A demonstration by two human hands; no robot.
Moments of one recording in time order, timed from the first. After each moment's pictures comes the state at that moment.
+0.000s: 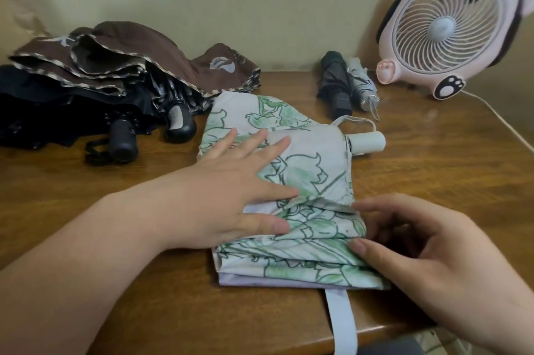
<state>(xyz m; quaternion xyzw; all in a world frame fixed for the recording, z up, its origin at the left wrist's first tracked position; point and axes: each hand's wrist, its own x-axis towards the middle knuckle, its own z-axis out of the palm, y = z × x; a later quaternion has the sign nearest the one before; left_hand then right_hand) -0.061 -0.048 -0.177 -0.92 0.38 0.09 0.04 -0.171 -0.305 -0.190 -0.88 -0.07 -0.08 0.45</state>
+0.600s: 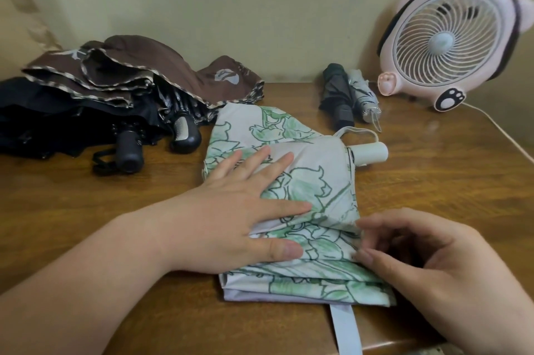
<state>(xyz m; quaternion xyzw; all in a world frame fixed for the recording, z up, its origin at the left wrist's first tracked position) -0.068 -0.050 -0.186 -0.92 0.38 0.10 -0.01 -0.167 -0.307 -0.199 -0.84 -0.09 -0.11 0.52</state>
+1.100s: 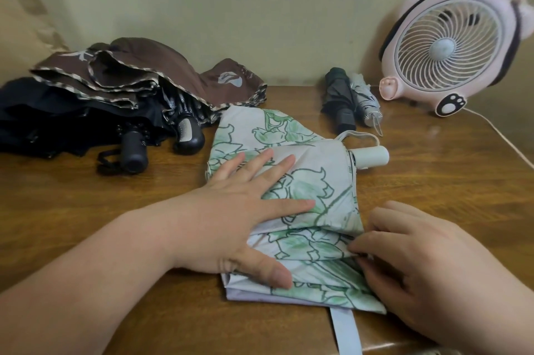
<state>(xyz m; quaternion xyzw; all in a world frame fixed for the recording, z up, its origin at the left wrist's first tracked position) -0.067 -0.046 -0.182 -0.91 0.41 0.10 0.01 -0.153 -0.313 -0.188 -0.94 -0.29 -0.17 0.06</state>
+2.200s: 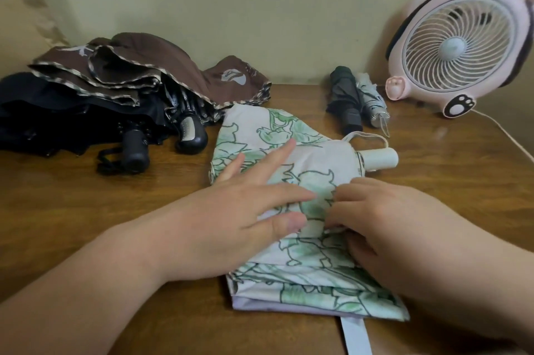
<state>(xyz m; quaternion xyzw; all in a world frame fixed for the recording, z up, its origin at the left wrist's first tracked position) -0.083 -0.046 -0.168 -0.91 0.33 0.12 -0.21 -0.112 -0.280 -0.165 -0.95 -0.30 -0.03 -0.03</state>
